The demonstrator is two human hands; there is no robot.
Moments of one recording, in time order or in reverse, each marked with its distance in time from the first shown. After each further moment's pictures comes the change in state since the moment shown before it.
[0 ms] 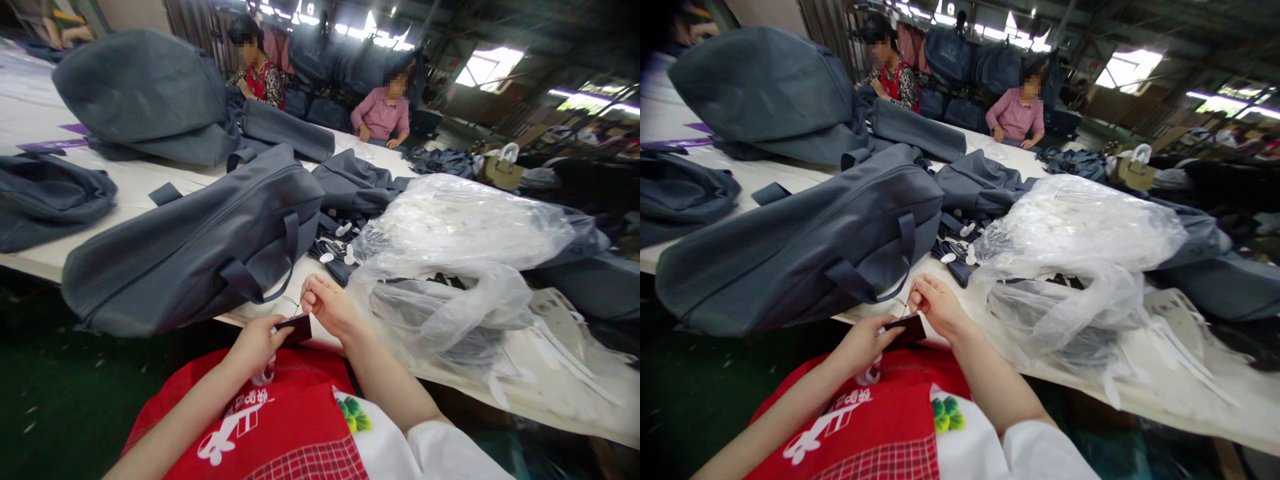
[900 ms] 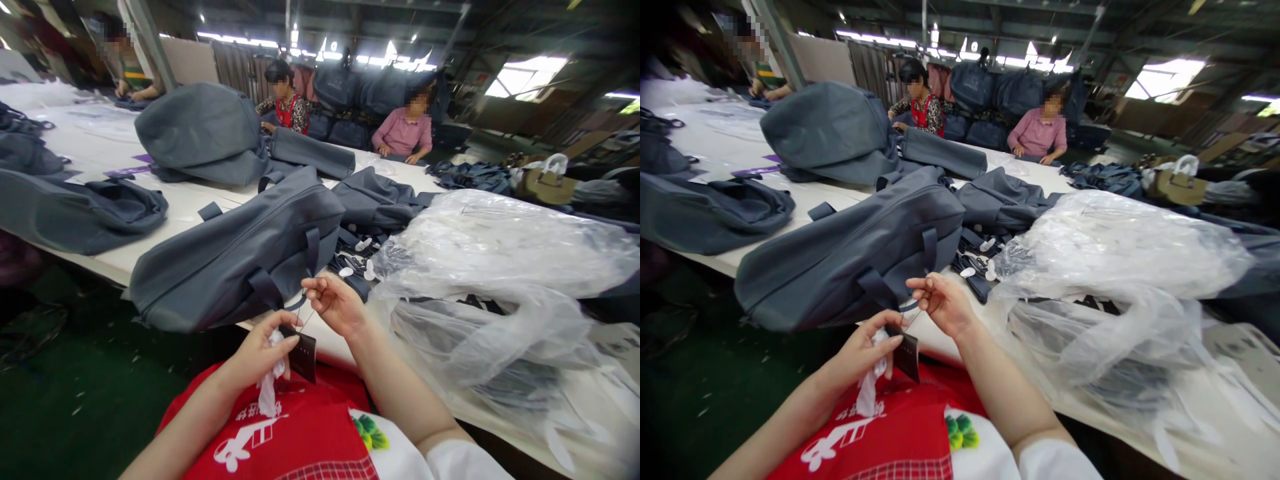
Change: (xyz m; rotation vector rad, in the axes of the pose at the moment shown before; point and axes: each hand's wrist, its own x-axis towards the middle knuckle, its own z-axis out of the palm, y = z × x) left_hand -0.031 0.010 -0.030 -0.733 -0.084 -0.004; right_hand 0.025 -0.010 0.016 0.301 -0.109 0.066
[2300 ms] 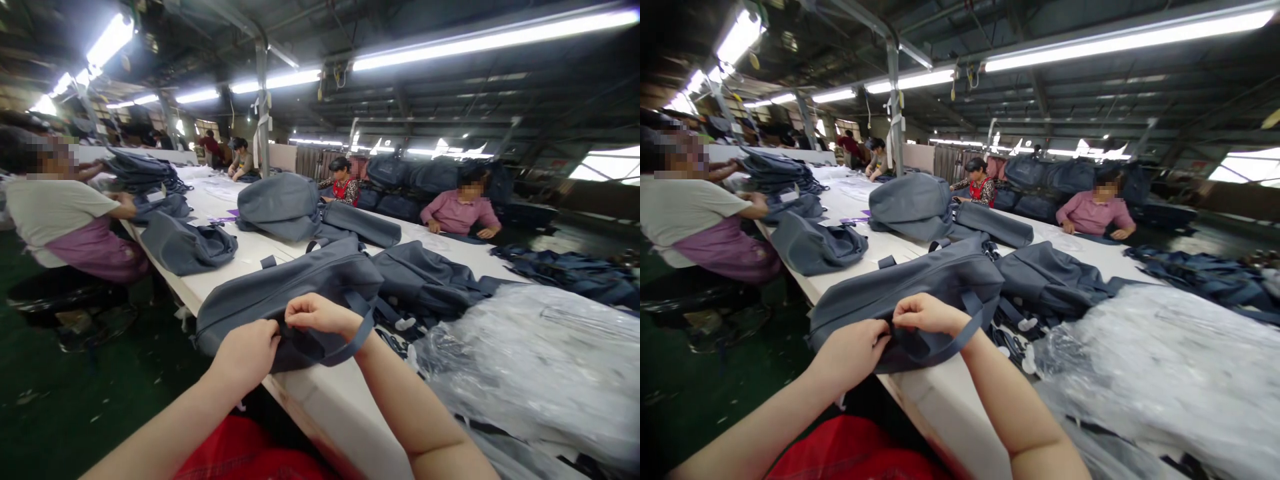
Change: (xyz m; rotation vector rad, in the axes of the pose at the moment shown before) left_hand -0.009 0.103 -0.031 1.461 0.669 -0.050; right_hand 0.110 -0.039 0.092 -1.155 -0.866 0.104
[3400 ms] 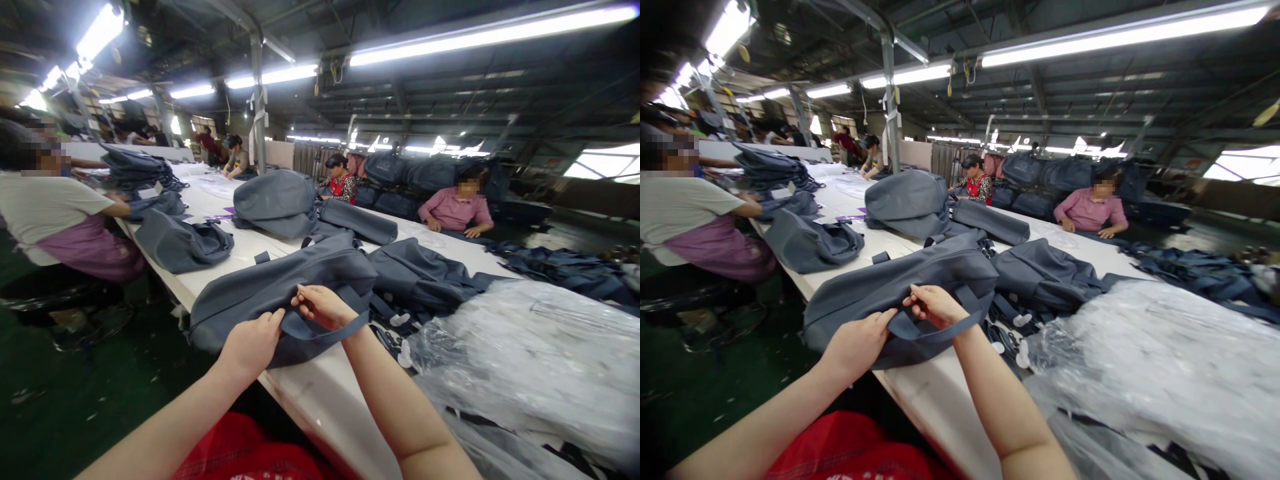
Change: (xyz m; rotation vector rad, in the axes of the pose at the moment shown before) left_hand 0.009 0.004 0.026 0.228 0.075 0.093; right_hand 0.004 0.046 -0.006 0.652 0.404 0.092
